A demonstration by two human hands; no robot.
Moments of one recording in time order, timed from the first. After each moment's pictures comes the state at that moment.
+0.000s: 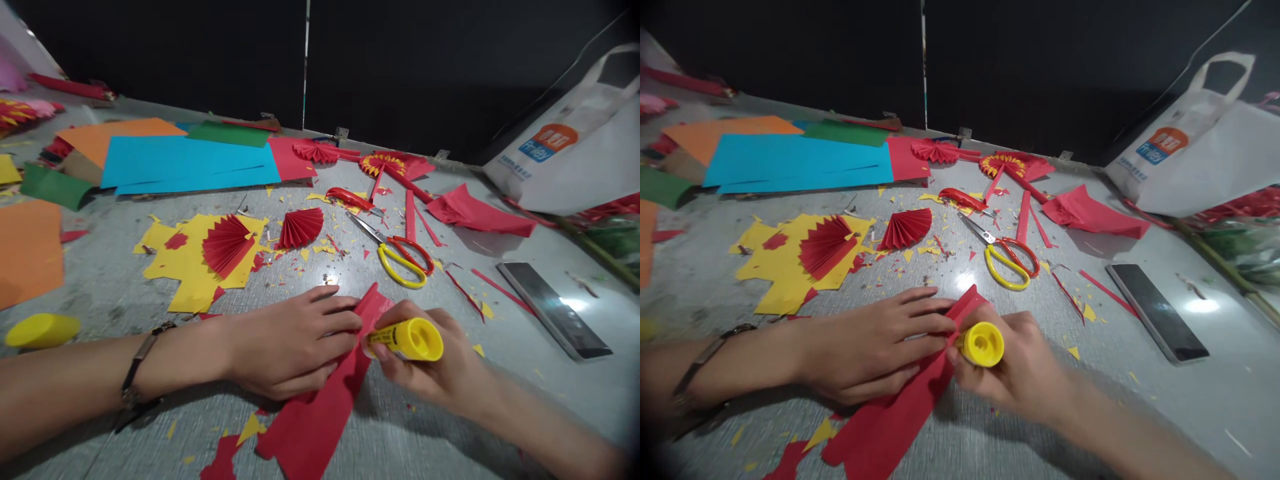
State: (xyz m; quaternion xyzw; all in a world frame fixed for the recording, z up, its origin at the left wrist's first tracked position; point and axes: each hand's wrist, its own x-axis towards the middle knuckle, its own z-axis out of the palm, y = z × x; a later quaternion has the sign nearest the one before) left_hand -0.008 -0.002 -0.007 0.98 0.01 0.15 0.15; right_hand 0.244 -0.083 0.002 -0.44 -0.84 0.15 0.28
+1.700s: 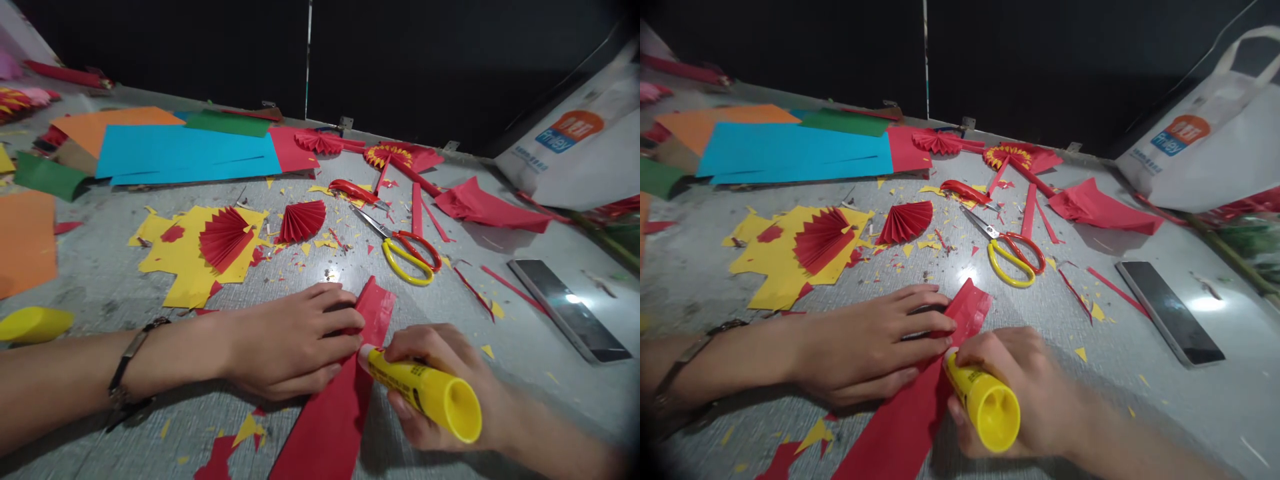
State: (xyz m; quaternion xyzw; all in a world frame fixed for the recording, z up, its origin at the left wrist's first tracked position) left_hand -0.007 -0.002 -0.003 0.98 0.01 0.13 0.14; right_hand 0.243 -0.097 0.002 -0.40 -0.86 0.10 0.29
